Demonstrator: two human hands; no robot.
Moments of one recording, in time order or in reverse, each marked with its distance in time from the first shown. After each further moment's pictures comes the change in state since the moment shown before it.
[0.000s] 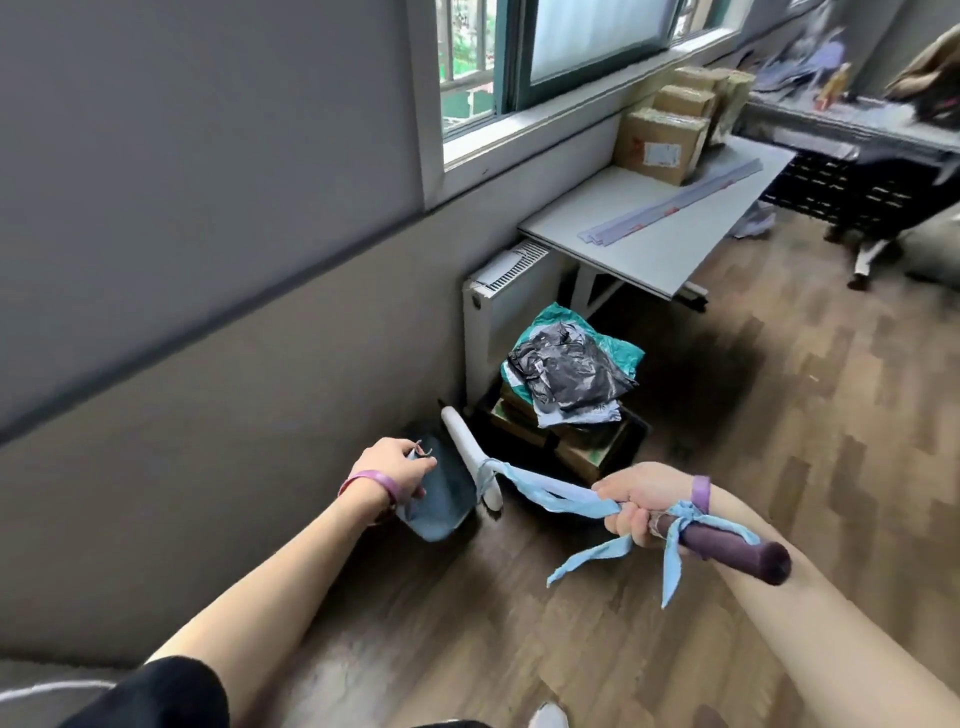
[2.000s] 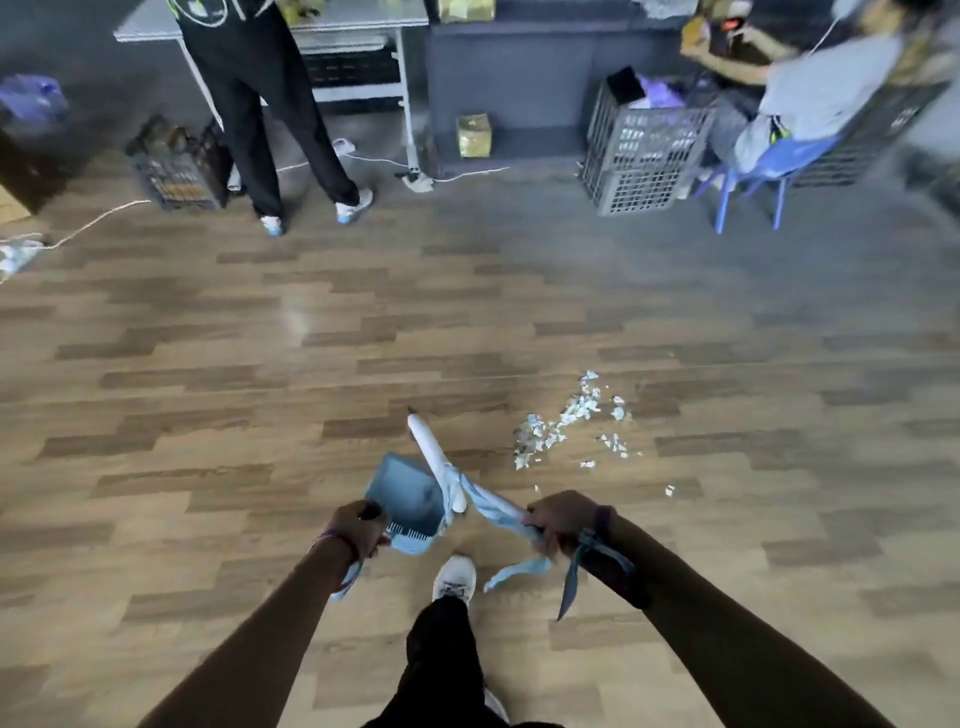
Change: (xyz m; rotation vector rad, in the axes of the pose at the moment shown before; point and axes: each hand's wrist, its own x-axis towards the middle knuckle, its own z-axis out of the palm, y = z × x) left_hand -0.657 -0.106 0.546 0.980 -1.475 0.885; right_hand -0.163 0.894 0.200 1.748 1.012 -0.076
